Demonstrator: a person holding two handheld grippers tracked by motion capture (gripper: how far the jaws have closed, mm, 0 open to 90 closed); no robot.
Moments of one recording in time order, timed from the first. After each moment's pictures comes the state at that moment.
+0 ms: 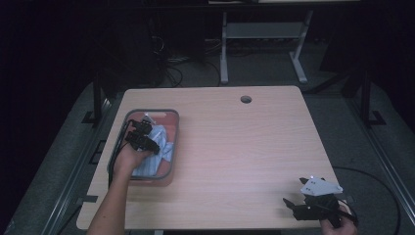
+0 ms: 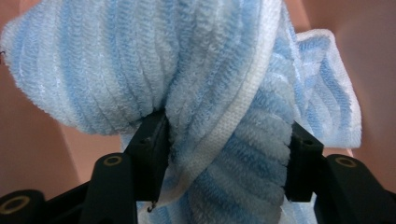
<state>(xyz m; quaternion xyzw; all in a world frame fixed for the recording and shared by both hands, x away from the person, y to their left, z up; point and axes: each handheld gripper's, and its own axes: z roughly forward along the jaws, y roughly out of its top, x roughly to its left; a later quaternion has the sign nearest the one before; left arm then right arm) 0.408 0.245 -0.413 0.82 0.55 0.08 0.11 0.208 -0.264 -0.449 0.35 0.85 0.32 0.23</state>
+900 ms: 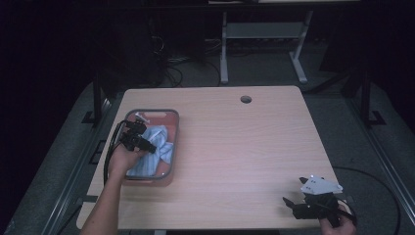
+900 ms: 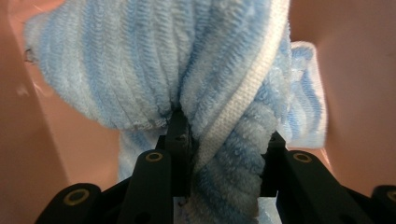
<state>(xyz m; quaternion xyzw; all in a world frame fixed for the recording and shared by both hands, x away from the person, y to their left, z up) 0.396 0.262 -0.401 0.82 0.54 0.05 0.18 0.211 -0.266 -0.453 0.36 0.85 0.32 0.23</state>
